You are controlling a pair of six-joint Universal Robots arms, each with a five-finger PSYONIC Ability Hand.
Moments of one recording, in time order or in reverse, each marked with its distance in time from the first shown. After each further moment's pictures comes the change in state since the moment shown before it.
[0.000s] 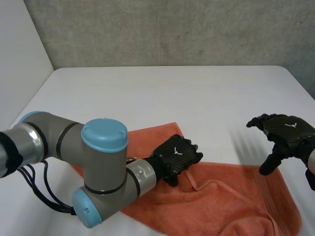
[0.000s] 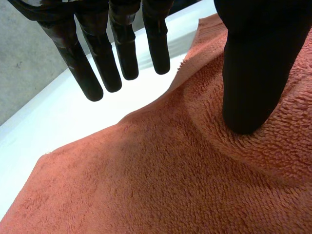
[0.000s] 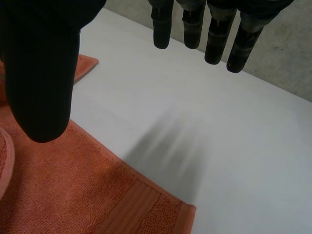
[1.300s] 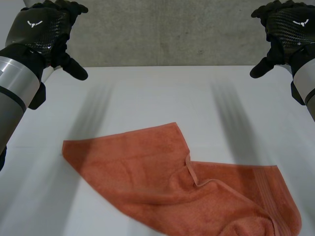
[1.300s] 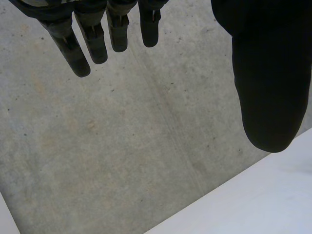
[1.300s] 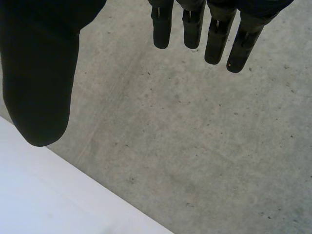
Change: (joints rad) left arm 0.376 0.664 -0.092 0.002 -0.324 -0.369; right arm 0.264 0.089 -0.402 -0.338 0.280 0.147; left_hand -0.302 -0.304 -0.298 -0.298 -0.284; right_hand 0.000 0.000 0.000 0.000 0.000
